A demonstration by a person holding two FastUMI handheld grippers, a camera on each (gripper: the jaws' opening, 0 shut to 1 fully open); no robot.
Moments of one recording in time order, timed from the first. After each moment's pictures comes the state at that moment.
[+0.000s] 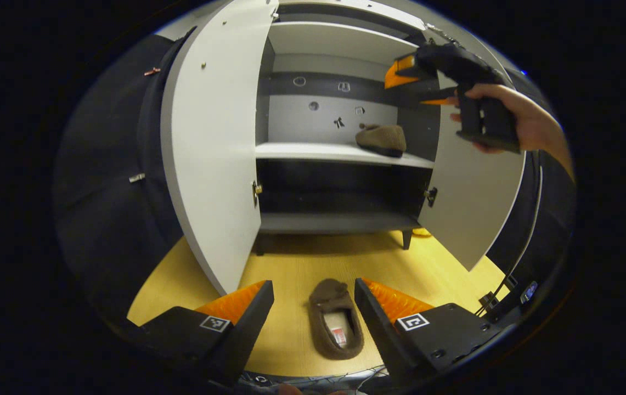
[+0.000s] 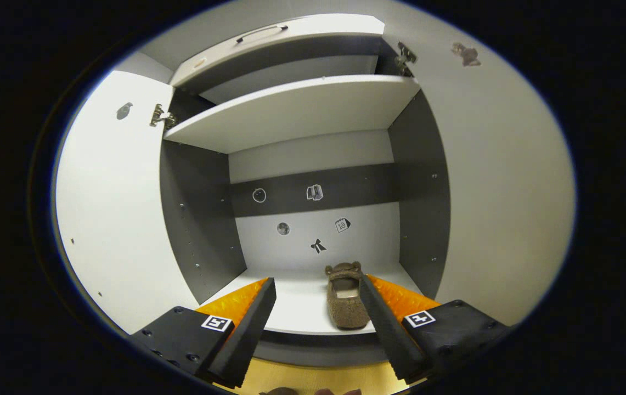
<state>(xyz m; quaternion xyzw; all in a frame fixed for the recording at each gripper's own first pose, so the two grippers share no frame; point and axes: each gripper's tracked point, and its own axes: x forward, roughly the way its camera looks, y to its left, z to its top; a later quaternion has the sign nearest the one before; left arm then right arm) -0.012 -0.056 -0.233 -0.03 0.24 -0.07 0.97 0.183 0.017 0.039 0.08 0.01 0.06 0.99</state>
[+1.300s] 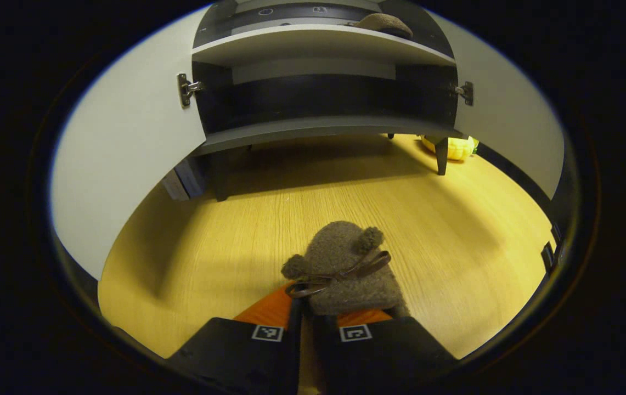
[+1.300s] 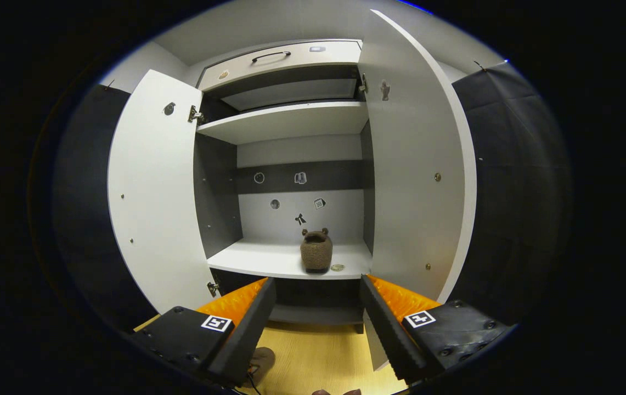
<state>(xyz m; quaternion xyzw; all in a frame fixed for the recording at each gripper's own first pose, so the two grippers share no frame) 0.082 -0.079 -0.419 0.07 0.35 -0.07 0.93 0.034 -0.044 0.003 0.04 0.04 0.04 1.00</state>
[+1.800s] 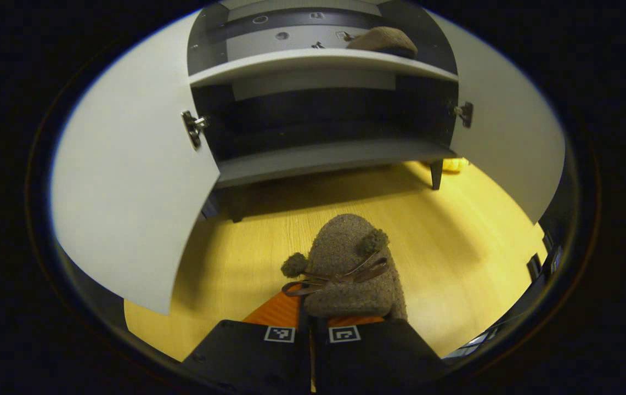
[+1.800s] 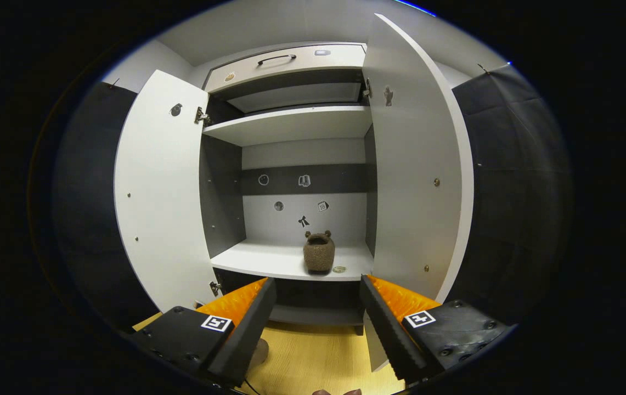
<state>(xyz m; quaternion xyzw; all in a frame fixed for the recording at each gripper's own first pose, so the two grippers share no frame) 0.079 -0.072 -0.317 0.05 0.35 -0.06 0.93 0.025 -0.043 0.009 0.04 0.03 0.05 1.00</state>
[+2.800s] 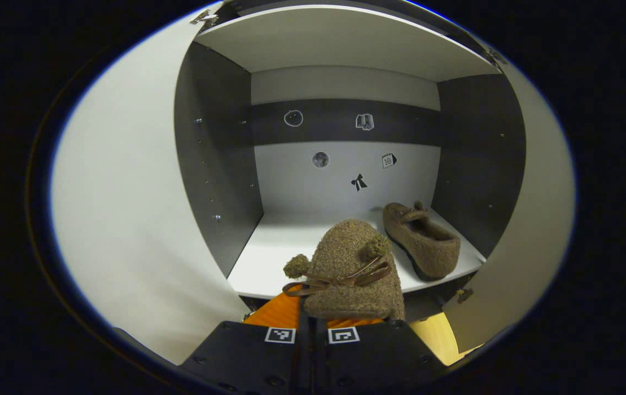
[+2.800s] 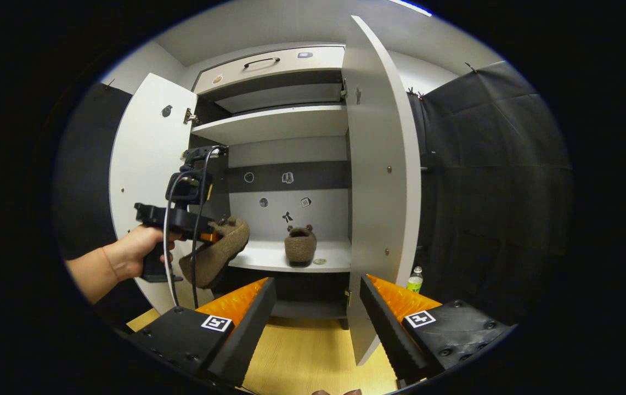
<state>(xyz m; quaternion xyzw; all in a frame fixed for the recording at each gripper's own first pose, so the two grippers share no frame) 0.256 -0.069 -0.017 0.02 0.21 0.00 0.98 0.006 -0.091 -0.009 0.04 0.04 0.02 1.00</state>
